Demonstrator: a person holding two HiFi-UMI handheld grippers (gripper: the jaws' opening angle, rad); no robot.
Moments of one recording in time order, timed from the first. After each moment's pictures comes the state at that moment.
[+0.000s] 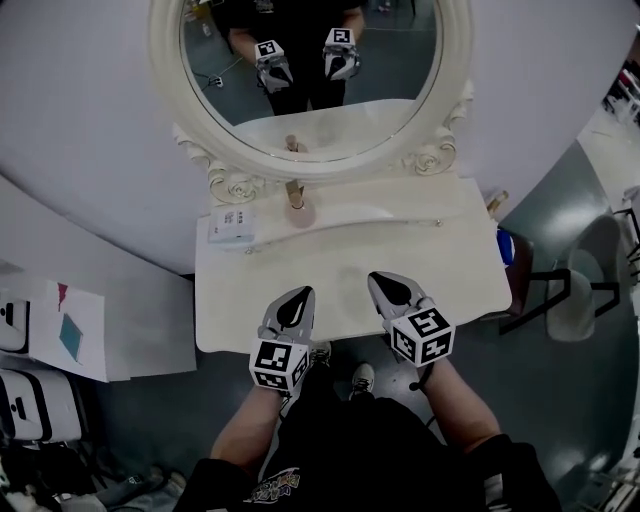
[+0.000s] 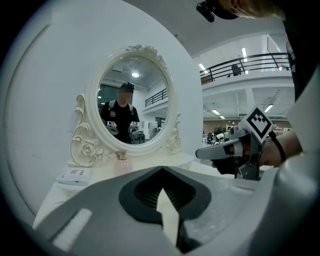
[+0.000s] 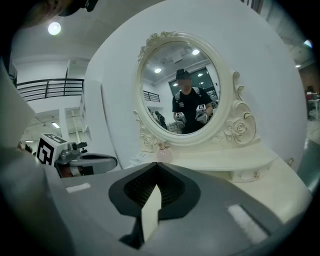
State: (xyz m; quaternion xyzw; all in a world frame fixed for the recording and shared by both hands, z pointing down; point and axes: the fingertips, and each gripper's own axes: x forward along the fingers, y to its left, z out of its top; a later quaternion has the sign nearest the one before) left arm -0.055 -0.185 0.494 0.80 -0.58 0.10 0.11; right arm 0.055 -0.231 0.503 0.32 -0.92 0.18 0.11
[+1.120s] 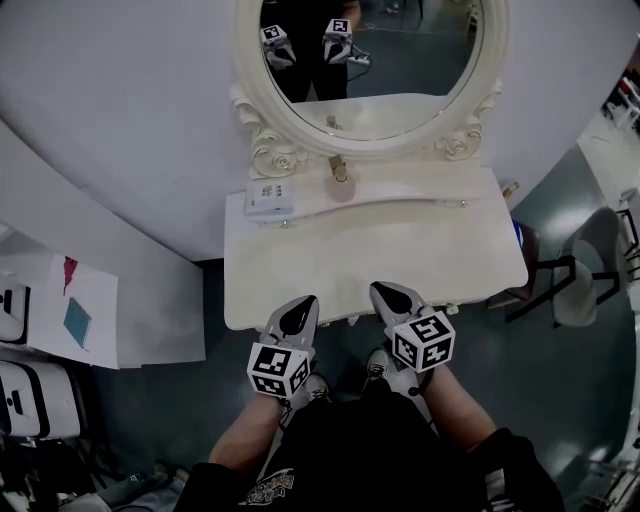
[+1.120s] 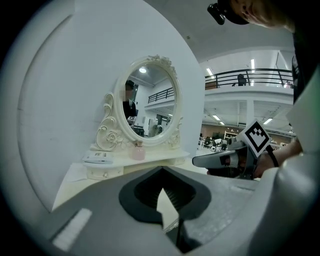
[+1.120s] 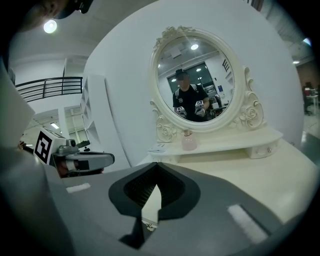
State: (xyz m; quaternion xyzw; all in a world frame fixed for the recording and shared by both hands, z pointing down) left arm -0.136 -0.075 0.492 0.81 -0.56 0.08 0.16; right arm -0.028 -0.122 0.514 0.32 -0.92 0.21 0.13
